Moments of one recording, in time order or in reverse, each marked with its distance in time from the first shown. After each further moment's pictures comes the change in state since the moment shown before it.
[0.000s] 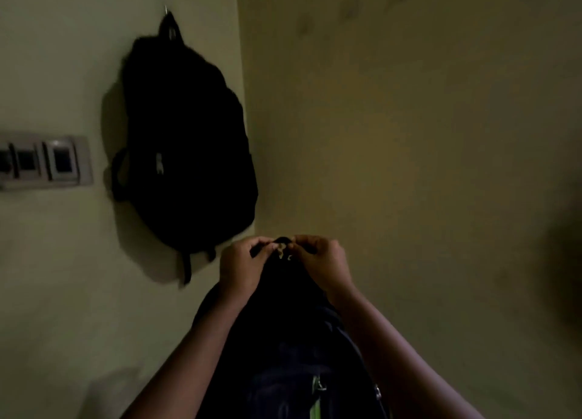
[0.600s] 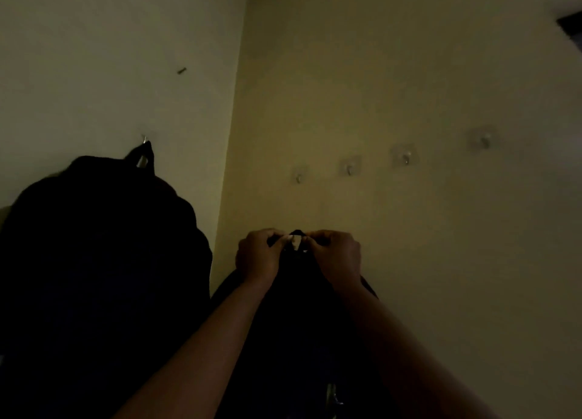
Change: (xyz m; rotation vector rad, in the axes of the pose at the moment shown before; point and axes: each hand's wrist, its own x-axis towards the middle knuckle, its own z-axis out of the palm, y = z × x) left_hand 0.359 0.088 0.076 -0.259 0.266 0.298; right_hand 0.330 -0.107 -0.049 -0.223 0.533 -0.356
